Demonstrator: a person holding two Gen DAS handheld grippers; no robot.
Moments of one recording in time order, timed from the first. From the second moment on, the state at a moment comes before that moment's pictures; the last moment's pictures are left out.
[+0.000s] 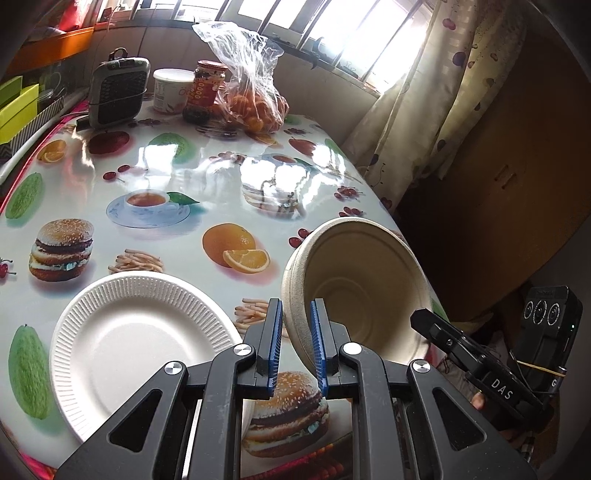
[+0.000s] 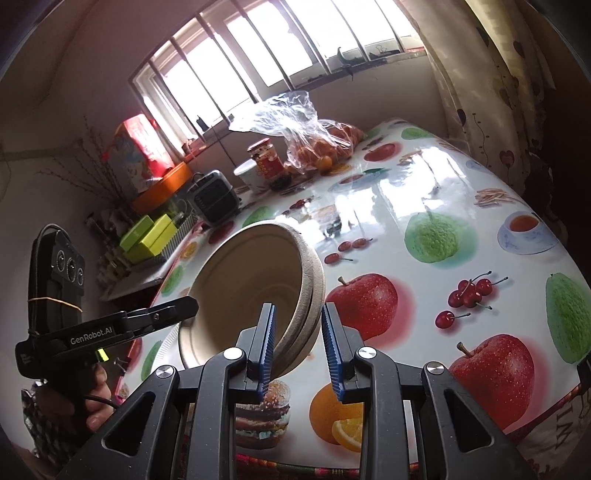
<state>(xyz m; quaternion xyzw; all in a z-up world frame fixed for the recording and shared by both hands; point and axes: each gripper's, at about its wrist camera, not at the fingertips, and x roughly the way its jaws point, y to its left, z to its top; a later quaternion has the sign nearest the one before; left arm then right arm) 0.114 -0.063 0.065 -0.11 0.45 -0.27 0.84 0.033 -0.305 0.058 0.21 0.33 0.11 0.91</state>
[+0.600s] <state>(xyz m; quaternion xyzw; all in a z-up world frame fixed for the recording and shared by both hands) 0.099 -0.012 0.067 -0.13 0.44 -0.22 0.86 0.046 -0.256 0.058 0.19 0.34 0.16 0.91</state>
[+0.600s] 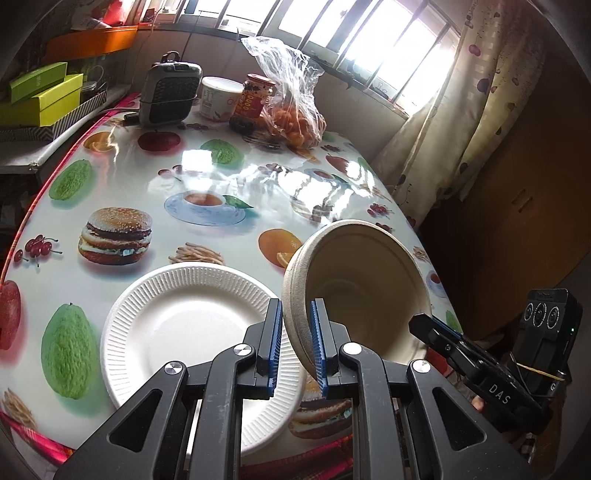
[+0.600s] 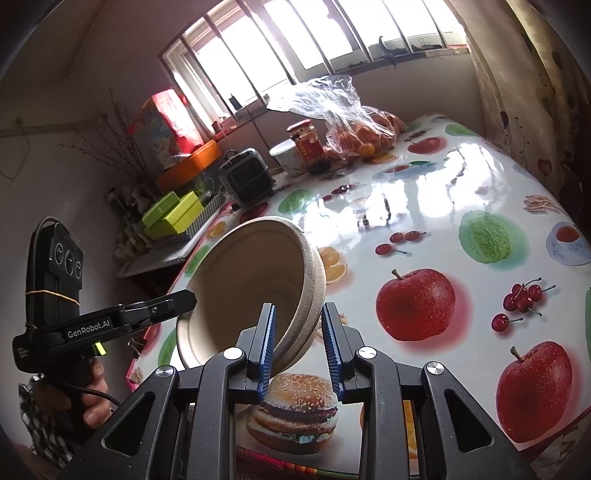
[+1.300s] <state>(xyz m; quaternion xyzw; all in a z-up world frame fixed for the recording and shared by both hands) 0.091 0.035 0.056 -0.15 0.44 -0.17 0.87 0.067 -0.205 0.048 0.15 0.37 0.21 0.89</state>
